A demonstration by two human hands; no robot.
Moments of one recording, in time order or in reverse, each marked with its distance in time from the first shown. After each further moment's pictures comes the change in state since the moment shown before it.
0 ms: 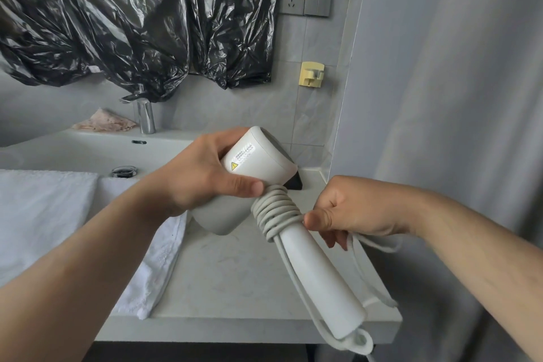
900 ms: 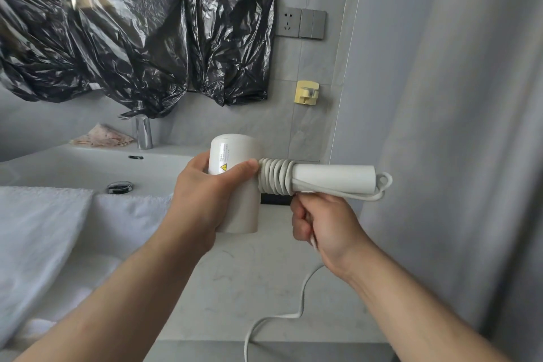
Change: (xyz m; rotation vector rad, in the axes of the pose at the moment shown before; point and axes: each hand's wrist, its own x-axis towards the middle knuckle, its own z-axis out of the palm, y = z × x) left_hand 0.008 -0.008 0.041 -0.341 0.735 -0.301; right_hand 0.040 -0.002 0.050 1.019 0.680 -0.101
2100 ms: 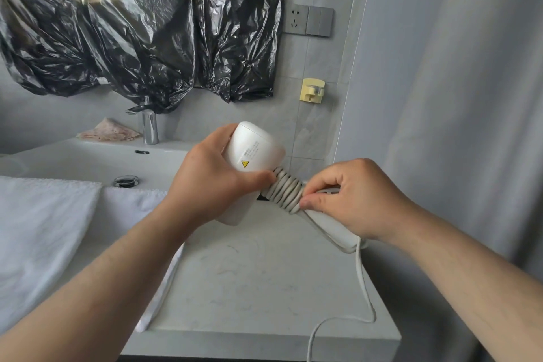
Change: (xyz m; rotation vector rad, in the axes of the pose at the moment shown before) left_hand 0.007 0.019 -0.015 0.511 -0.137 0.392; right_hand -0.008 -0.060 -0.021 -1.018 -0.108 -0.316
